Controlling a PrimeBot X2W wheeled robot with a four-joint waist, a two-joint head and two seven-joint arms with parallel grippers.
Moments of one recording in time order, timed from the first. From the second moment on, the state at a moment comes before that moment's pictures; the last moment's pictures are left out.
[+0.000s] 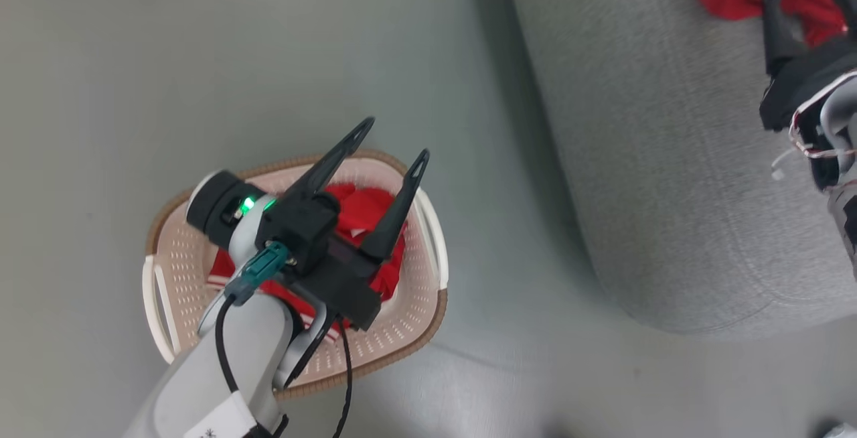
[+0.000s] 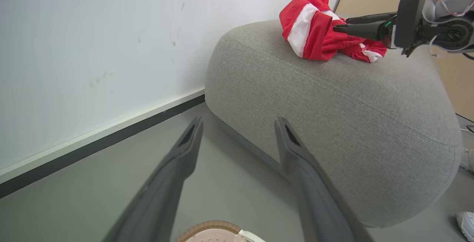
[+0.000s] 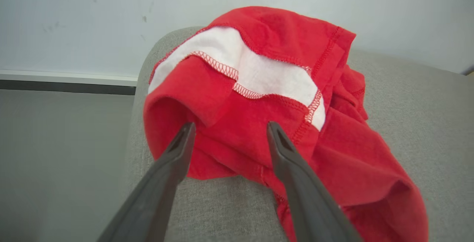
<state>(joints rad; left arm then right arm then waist) -0.56 0.20 -0.54 0.19 -0.31 -0.08 -0.13 -1.17 -0.35 0.49 1.14 0.39 0.10 -0.25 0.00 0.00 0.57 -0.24</state>
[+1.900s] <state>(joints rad) 0.22 0.24 -0.15 0.09 -0.47 0.11 -0.25 -0.24 -0.18 0.47 0.41 0.37 -0.05 -0.25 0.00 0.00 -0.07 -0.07</state>
